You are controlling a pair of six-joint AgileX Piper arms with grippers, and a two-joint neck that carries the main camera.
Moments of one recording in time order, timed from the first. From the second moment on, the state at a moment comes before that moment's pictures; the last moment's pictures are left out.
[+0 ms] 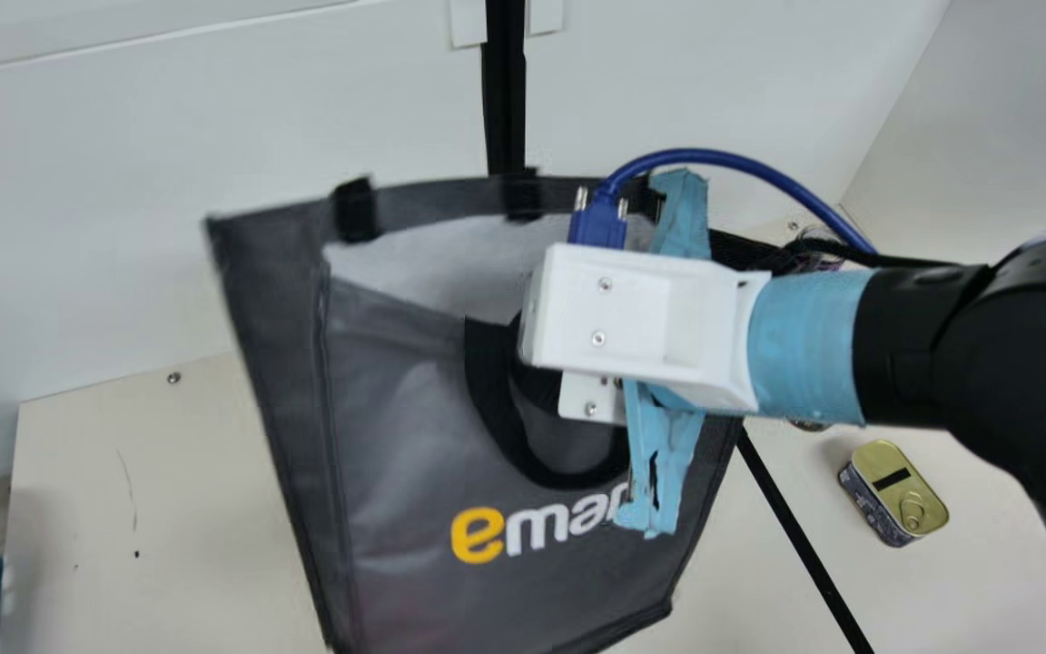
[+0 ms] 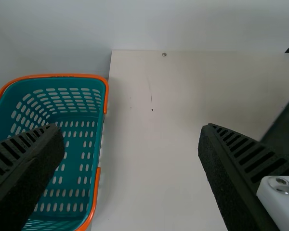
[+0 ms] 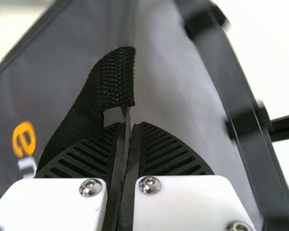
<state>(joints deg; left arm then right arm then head) -1.7 43.3 -69.0 -1.5 69.5 0.0 15.4 73.1 -98.4 19.5 69.7 -57.5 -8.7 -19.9</state>
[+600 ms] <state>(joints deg) -1.7 43.3 -69.0 -1.5 69.5 0.0 18.1 70.4 -94.6 18.2 69.9 -53.1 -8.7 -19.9</state>
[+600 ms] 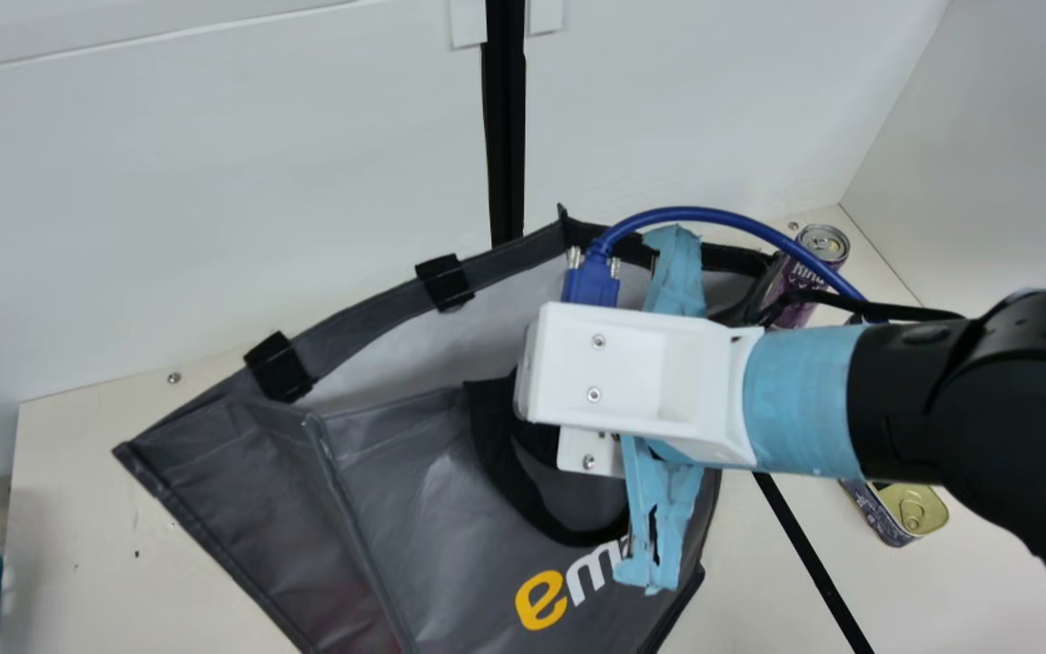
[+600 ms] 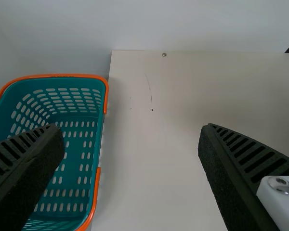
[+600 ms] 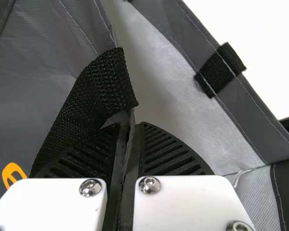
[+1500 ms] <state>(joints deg) -1.7 43.3 -69.0 -1.5 69.5 0.0 24.2 64.3 -89.2 14.6 69.8 -45.4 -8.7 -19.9</state>
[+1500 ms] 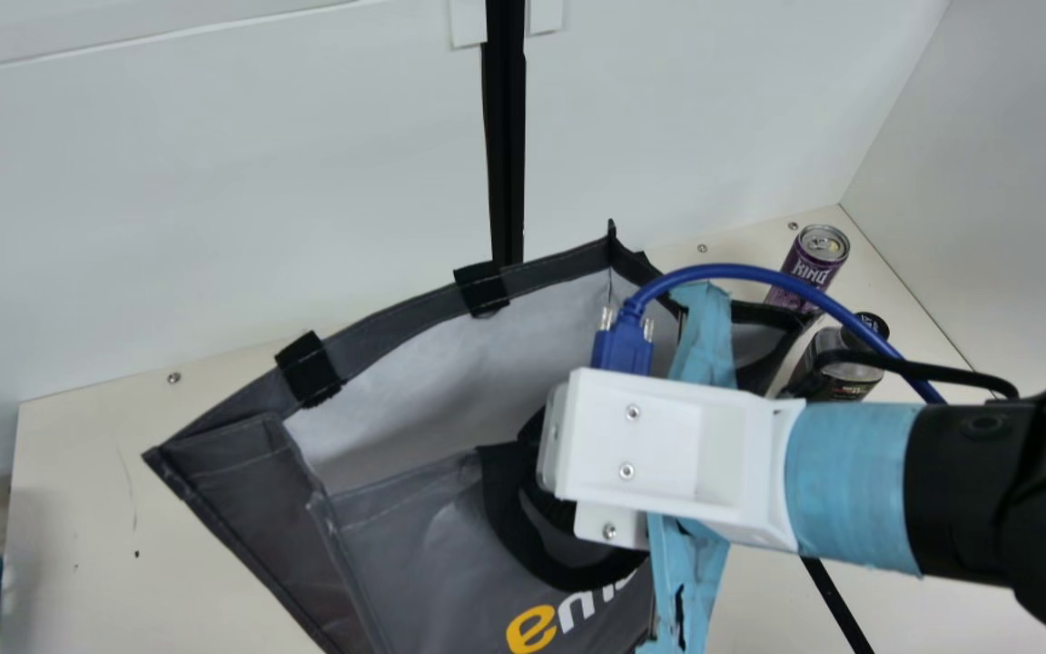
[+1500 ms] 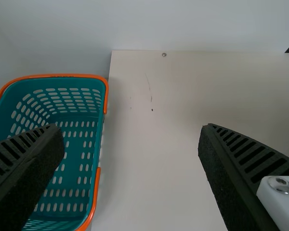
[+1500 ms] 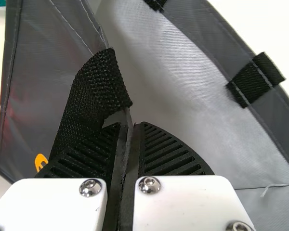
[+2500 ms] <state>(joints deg) -1.7 43.3 -69.0 -1.5 69.5 0.0 31.5 56.1 -85.2 7.7 70.0 -34.9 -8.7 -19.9</state>
